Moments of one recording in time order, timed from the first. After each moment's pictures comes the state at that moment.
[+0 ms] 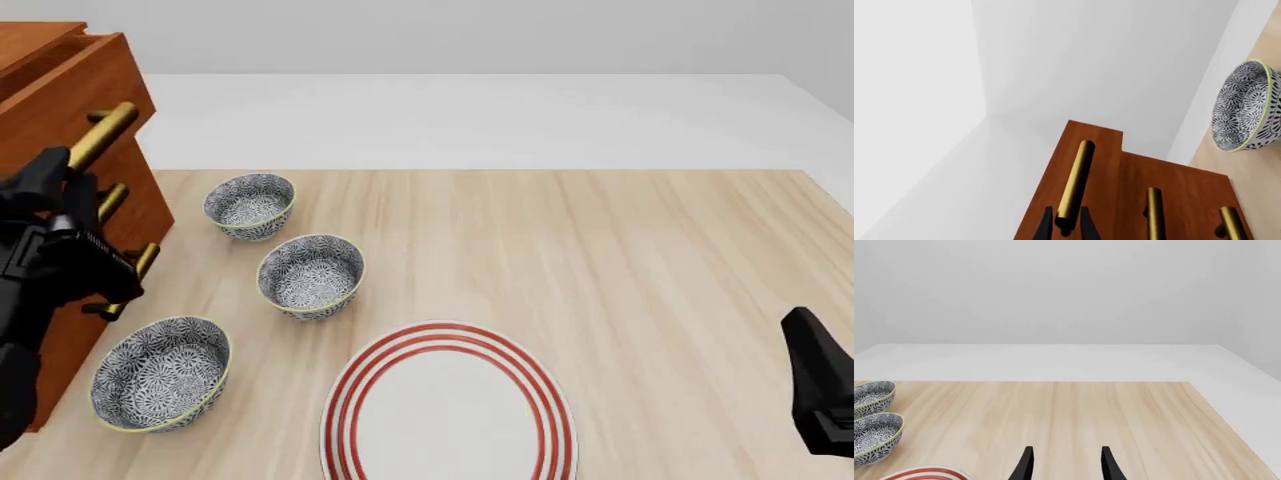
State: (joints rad) left arm 0.10 1.32 -0.27 -1.22 1.45; right arm 0.01 0.00 -0.08 0.08 0.00
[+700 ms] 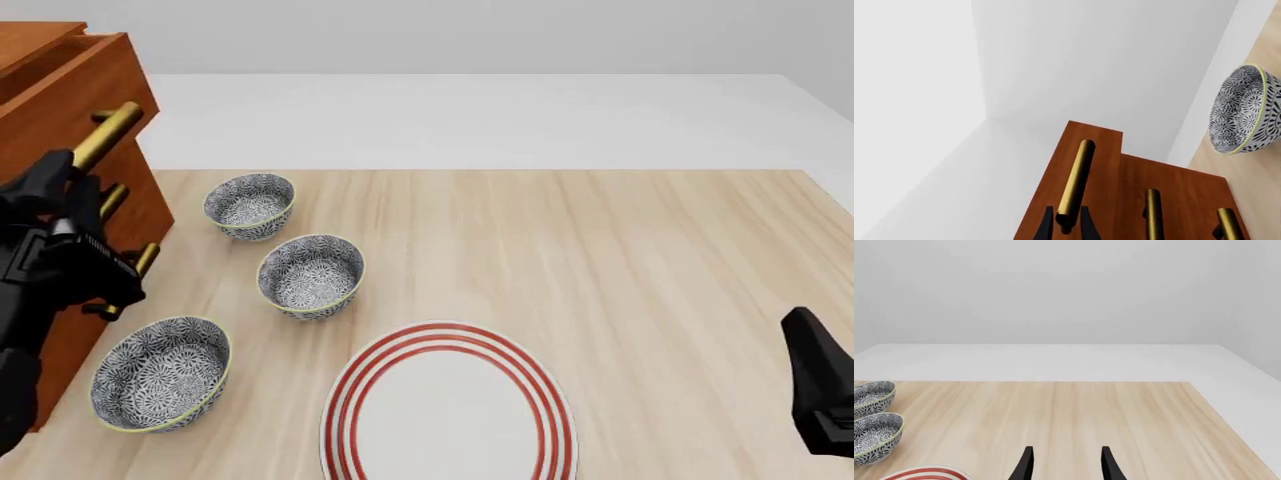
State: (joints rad) left arm 0.09 1.31 -0.25 -1.22 1.45; right arm 0.01 0.00 -0.08 0.08 0.00
